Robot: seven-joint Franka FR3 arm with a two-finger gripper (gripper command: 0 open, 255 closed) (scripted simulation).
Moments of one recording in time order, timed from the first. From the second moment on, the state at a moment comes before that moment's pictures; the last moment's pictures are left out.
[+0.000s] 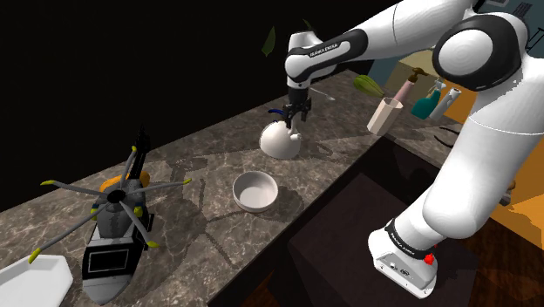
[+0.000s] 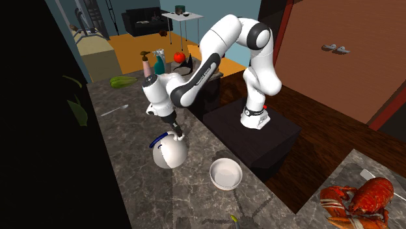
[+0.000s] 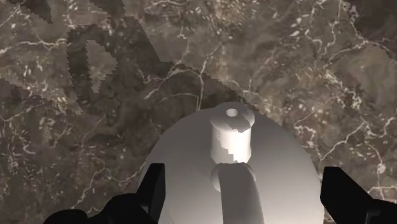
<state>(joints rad) -0.07 0.29 -0.04 -1.94 -0.01 2.00 -0.09</state>
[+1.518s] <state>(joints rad) -0.07 0.29 -0.04 -1.92 -0.01 1.98 -0.09</state>
